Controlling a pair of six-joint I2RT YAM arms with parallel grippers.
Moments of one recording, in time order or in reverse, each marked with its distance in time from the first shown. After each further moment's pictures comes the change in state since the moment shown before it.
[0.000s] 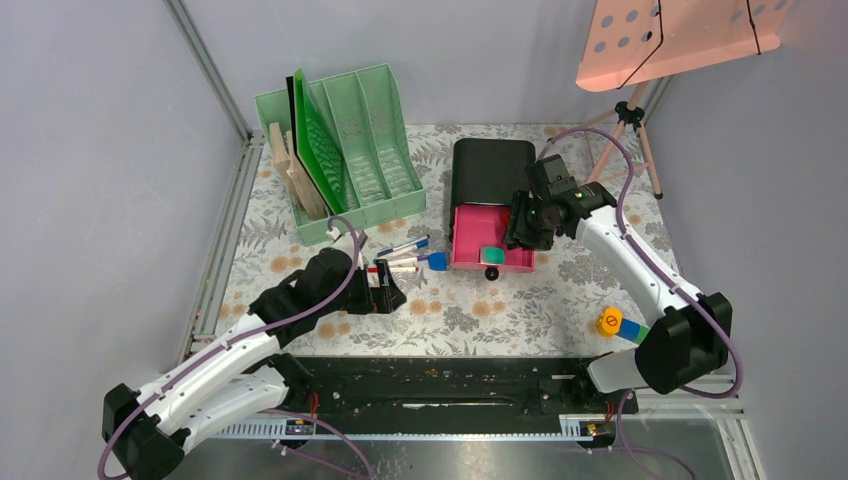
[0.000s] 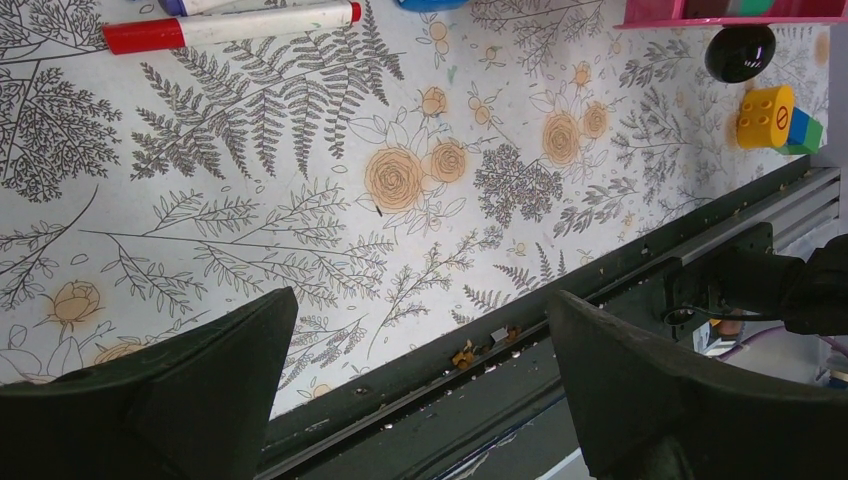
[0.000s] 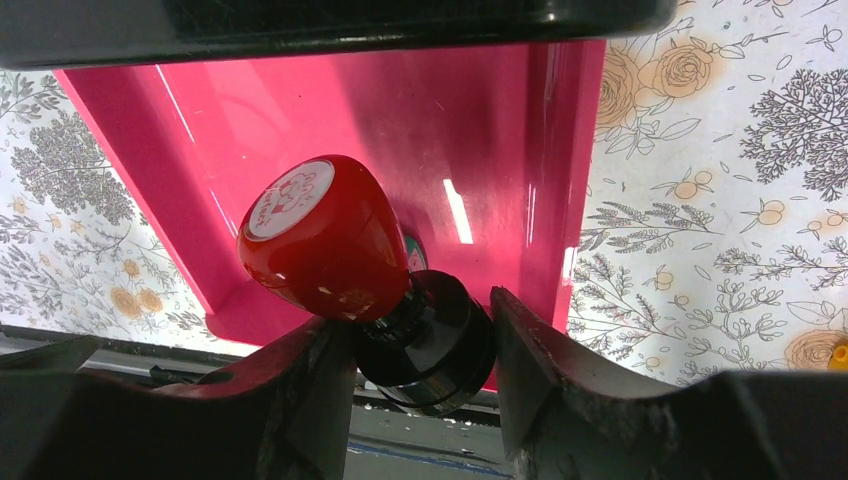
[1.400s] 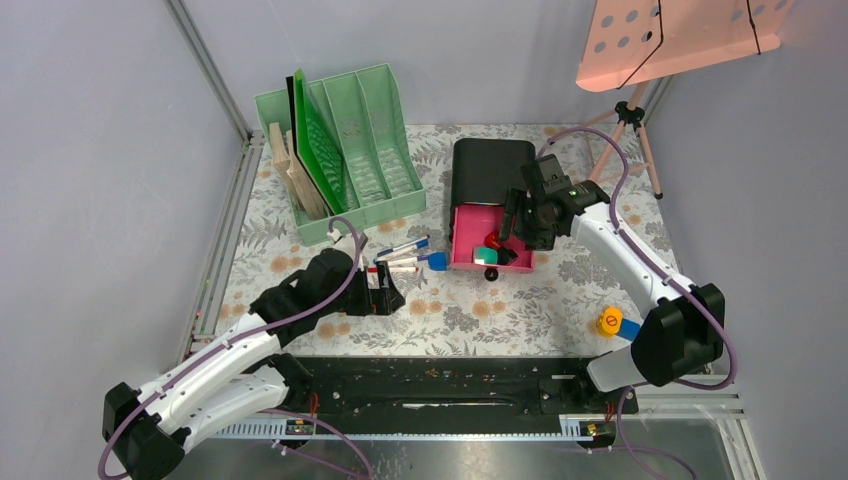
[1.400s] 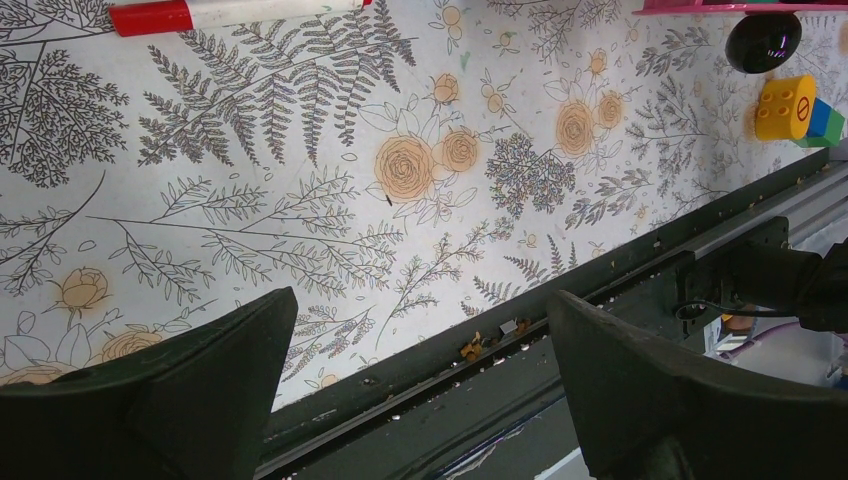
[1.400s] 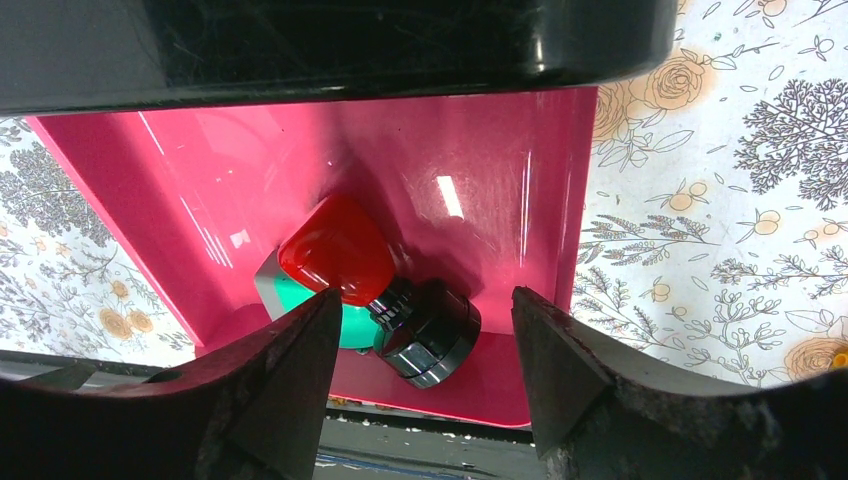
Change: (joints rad) left arm 0.000 0.010 0.000 -0.023 -0.001 0.004; right arm 0.003 0.043 0.000 0.024 0.027 0.012
